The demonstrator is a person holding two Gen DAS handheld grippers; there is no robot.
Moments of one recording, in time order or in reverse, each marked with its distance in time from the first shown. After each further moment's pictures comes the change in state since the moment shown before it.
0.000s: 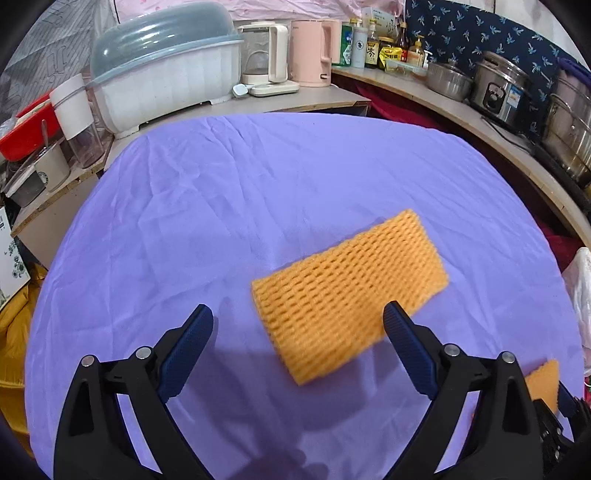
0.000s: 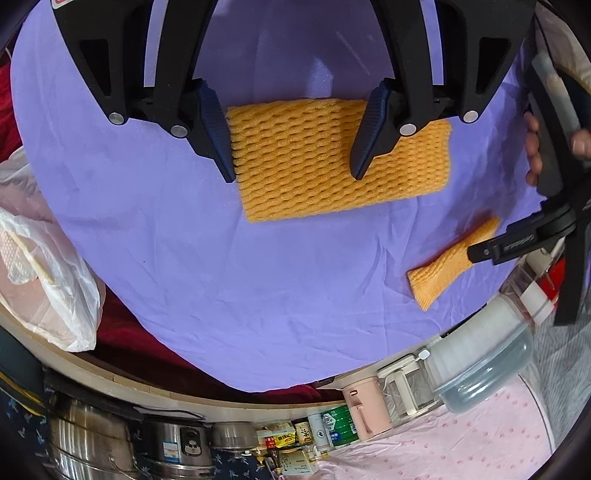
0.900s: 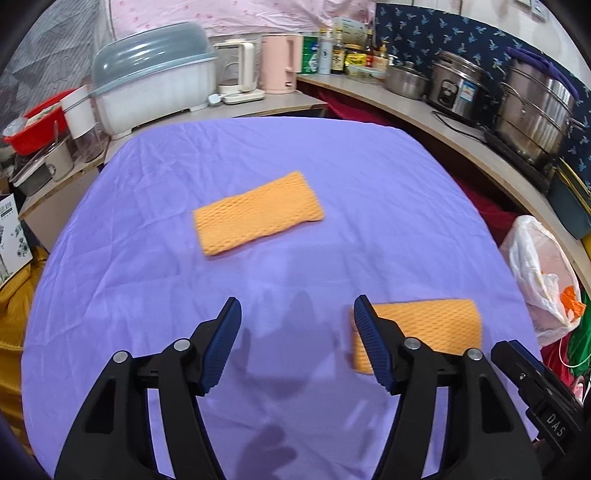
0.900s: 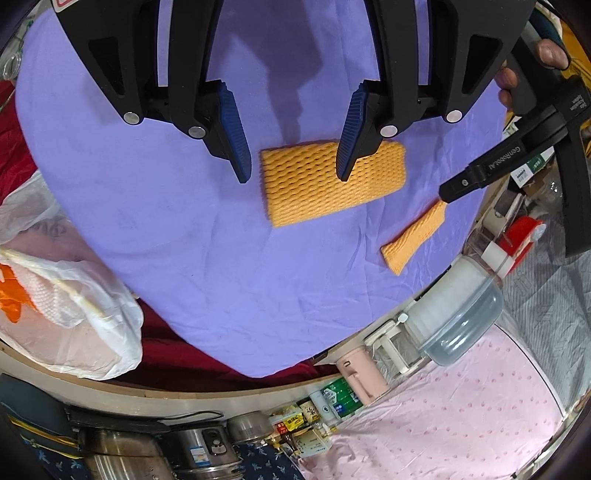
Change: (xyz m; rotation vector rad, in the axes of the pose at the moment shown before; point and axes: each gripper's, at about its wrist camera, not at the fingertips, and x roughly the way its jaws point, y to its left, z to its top) left arm -0.097 -0.061 -0.061 0.002 -0.017 -0.056; right arm -0.054 -0.048 -0.016 0.151 -0.042 0.177
